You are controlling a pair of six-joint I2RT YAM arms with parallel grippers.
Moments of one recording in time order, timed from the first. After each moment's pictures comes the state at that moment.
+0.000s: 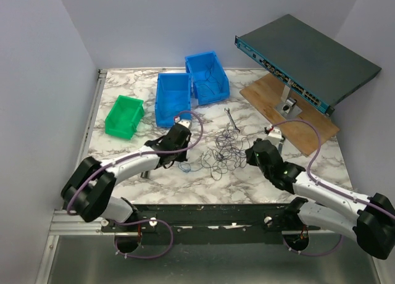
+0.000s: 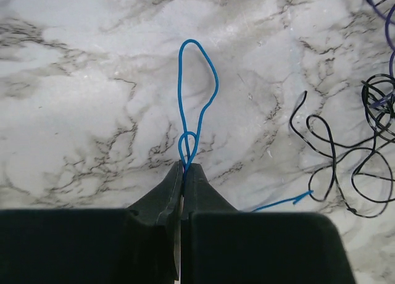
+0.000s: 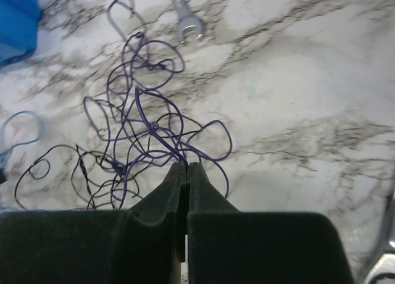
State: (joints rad) left arm -0.69 1.47 0.74 -0.20 -0.13 -0.41; right arm 0.73 0.99 0.43 -0.03 0.45 0.68
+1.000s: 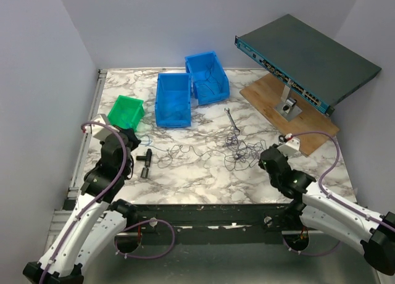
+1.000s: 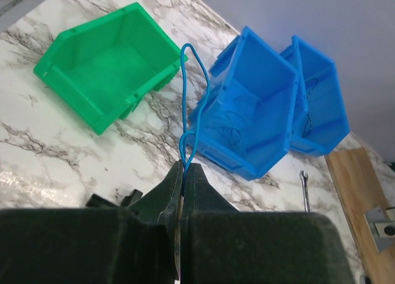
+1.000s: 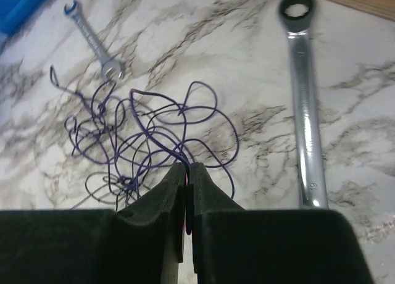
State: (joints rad) left arm -0.43 0.56 0.70 -0.43 -0.63 -0.75; right arm 0.73 0.77 0.36 -0.28 0.78 0.93
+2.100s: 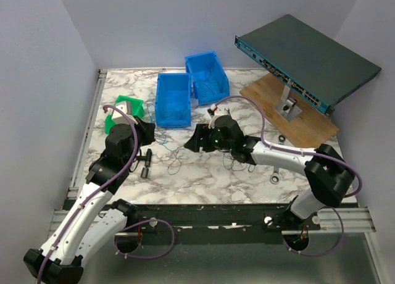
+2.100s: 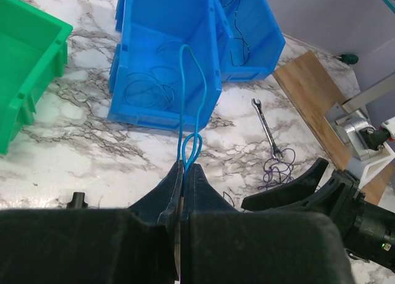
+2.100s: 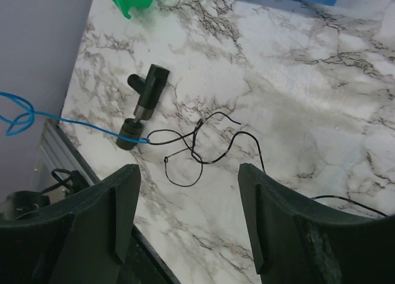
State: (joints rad) left arm -0.44 0.69 0.75 -0.30 -0.23 -0.57; right arm 0.85 1.57 0.91 0.18 -0.12 0.65
